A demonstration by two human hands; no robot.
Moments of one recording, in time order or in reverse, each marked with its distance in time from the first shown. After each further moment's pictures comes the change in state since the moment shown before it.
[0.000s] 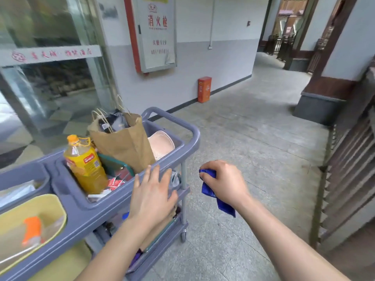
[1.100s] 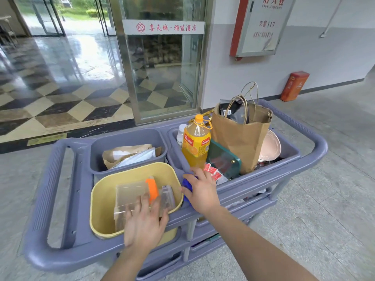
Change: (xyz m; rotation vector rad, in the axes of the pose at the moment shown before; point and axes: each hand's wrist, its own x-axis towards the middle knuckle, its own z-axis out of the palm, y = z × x) left_hand -0.153 -0.306 0.061 0.023 -0.197 -0.615; right_hand 0.032 -0.241 0.337 -0.020 -0.337 -0.361
